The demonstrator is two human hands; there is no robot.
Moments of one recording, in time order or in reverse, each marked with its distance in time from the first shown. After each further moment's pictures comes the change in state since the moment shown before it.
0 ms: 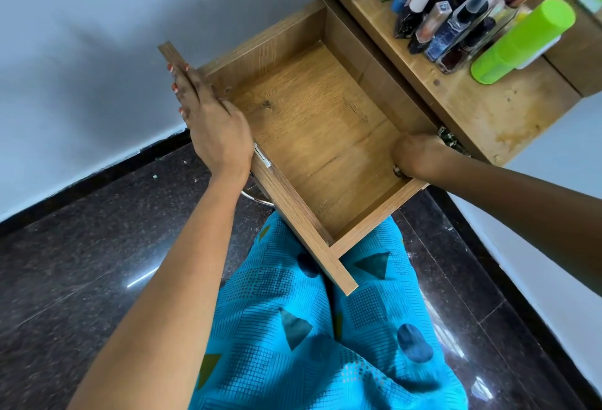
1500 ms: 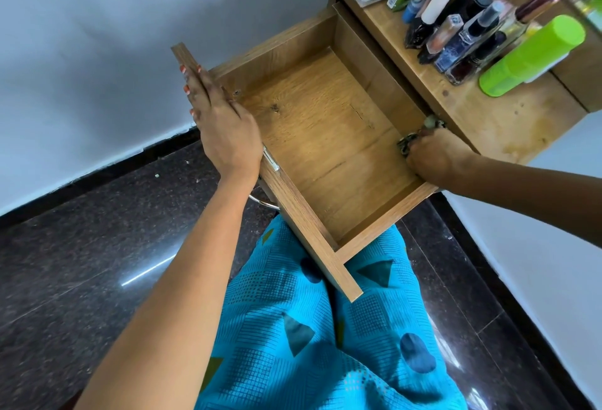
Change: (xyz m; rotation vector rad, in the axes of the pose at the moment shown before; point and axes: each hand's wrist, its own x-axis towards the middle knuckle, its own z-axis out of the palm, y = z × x) left_hand -0.001 0.003 -0.002 -0.030 -0.013 -0.016; right_hand 0.011 0.021 0.010 -0.732 0.135 -0.224
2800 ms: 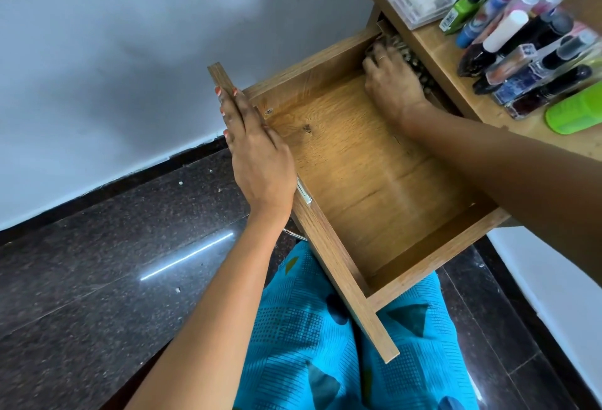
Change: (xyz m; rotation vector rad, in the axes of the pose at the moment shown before) left_hand 0.007 -0.007 0.009 -0.067 0.024 0.039; right_hand 0.131 0.044 -0.094 -0.081 0.469 0.317
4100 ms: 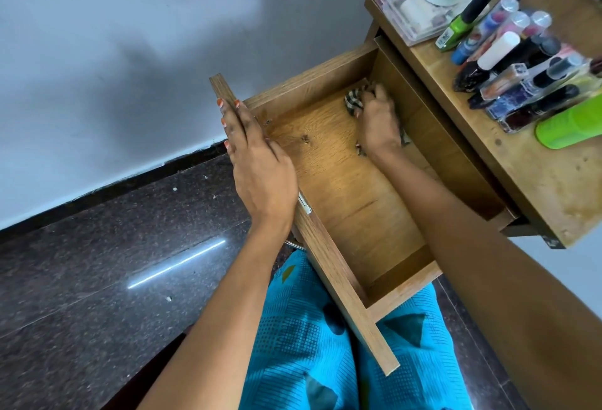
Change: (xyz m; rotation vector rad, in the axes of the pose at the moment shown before) left_hand -0.002 -0.002 0.001 0.005 -0.009 -0.038; right_hand -0.002 -0.045 -0.002 1.255 0.082 0.552
